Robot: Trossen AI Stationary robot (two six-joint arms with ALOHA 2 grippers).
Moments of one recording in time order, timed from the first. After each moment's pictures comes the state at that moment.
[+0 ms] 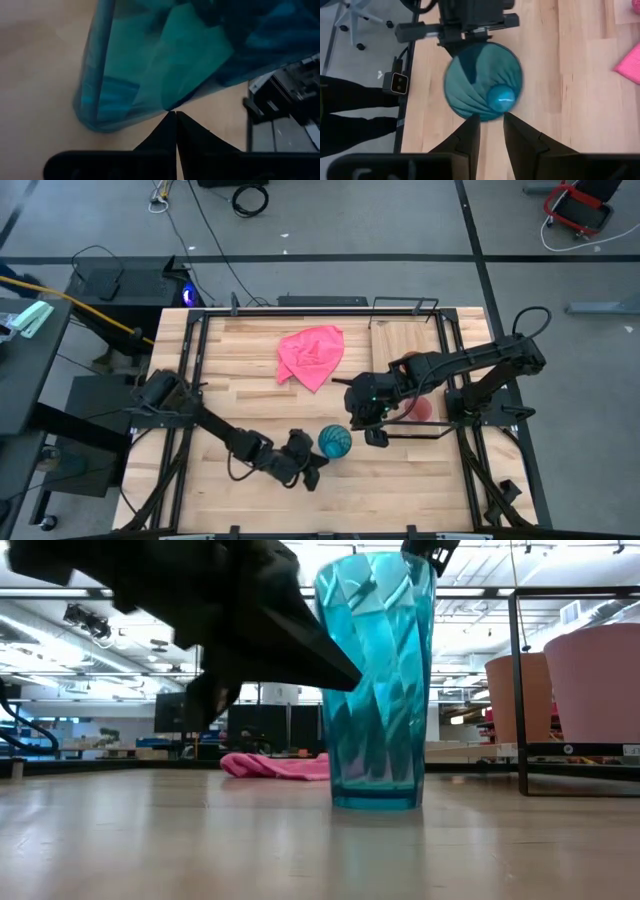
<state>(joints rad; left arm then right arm) -0.53 1.90 0.97 0.39 -0.52 -1.07 0.21 1.54 1.45 -0.88 -0.17 0.28</state>
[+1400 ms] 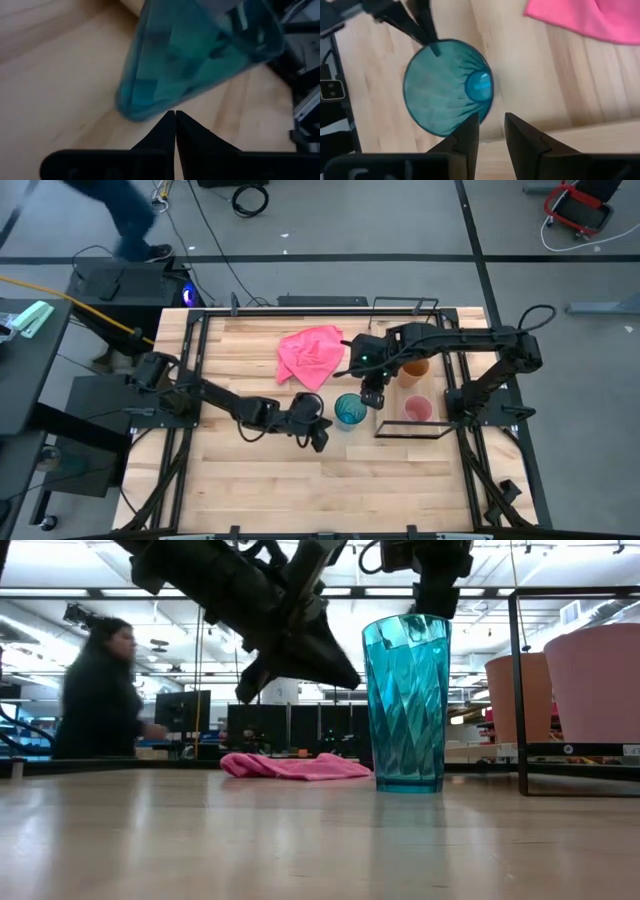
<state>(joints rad) -0.27 1.77 0.97 0.21 -0.37 -0.85 -0.07 1.54 1.45 -1.11 -0.18 0.26</state>
